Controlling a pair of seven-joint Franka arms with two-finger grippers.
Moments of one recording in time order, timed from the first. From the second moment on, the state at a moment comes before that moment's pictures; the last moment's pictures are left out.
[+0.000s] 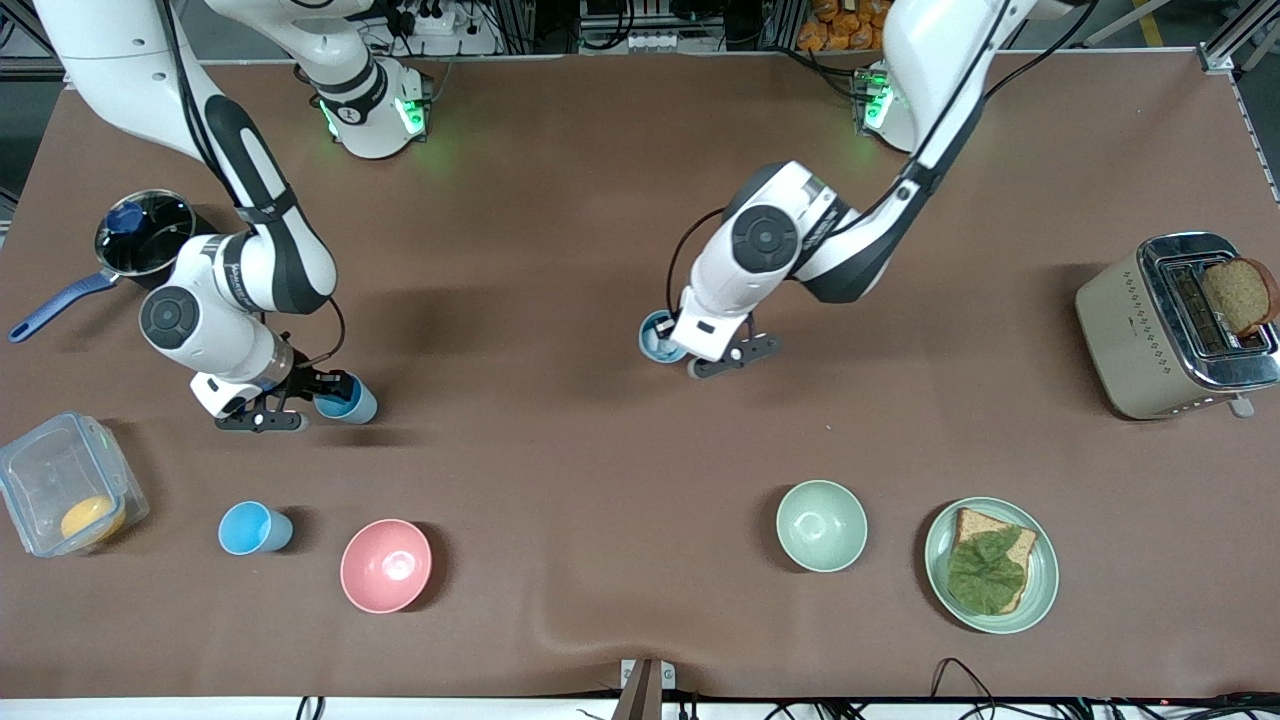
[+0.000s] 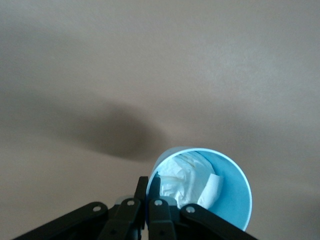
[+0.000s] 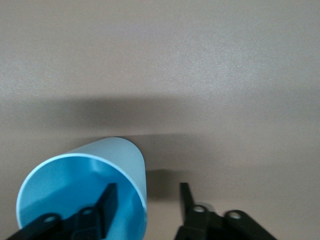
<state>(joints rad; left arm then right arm) -0.36 0.57 -0.41 -1.72 -0.01 2.29 -1.08 0.05 0.40 -0.04 -2.14 0.06 2.51 -0.02</state>
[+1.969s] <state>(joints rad) -0.06 0.34 -0.38 -1.65 0.19 2.14 -0.78 0.26 0.30 0.34 -1.59 0.05 1.86 1.15</state>
